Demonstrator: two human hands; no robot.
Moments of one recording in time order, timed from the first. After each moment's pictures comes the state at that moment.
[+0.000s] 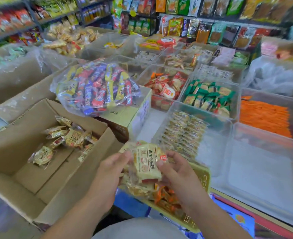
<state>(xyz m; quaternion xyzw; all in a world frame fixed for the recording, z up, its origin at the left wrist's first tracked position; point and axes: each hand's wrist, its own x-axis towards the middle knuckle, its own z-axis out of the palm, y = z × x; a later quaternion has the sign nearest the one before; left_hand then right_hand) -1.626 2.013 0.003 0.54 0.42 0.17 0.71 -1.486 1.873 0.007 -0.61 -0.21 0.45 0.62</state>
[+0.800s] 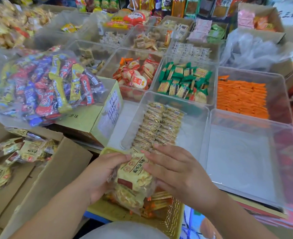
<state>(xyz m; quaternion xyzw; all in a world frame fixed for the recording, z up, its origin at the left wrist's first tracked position) -1.517 2.031 -0.009 0.49 0.42 -0.08 0.76 -1.366 1.831 -0.019 -0.67 -0.68 -0.07 0.29</state>
